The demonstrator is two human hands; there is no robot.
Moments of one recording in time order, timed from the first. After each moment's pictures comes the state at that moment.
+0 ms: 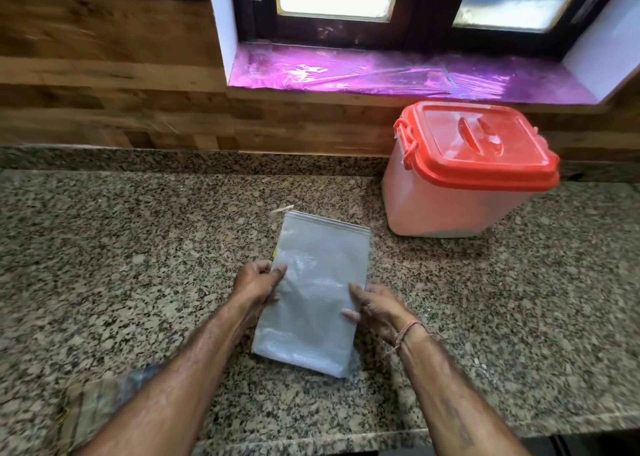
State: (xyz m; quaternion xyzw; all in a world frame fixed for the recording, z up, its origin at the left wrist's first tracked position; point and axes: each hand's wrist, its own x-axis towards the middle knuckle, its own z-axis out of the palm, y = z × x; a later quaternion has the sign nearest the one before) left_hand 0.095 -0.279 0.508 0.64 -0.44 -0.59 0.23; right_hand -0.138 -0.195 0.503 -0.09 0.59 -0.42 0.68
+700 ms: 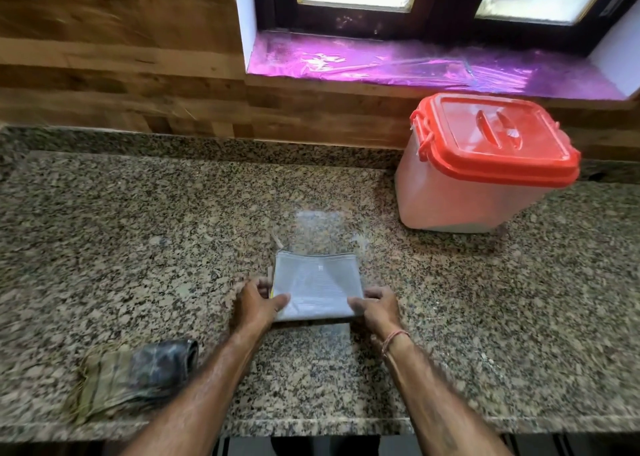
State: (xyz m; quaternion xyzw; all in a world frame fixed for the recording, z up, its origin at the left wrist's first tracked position) left_hand 0.113 -0.225 0.464 0.72 -0.42 -0.50 0.24; right_hand -0.113 -0.177 0.469 -0.20 0.80 -0.32 0.46
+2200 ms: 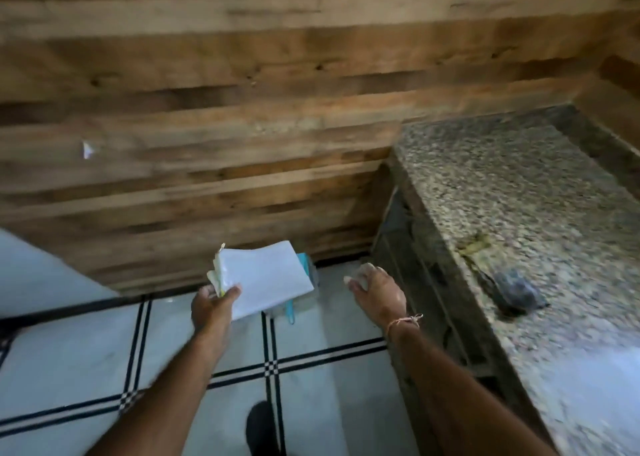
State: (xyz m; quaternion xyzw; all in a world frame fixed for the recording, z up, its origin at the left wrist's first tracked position) left_hand 0.398 0.378 0.469 0.74 0.26 -0.09 0.62; right_hand 0.306 0.104 0.488 -0.91 0.28 0.05 0.31
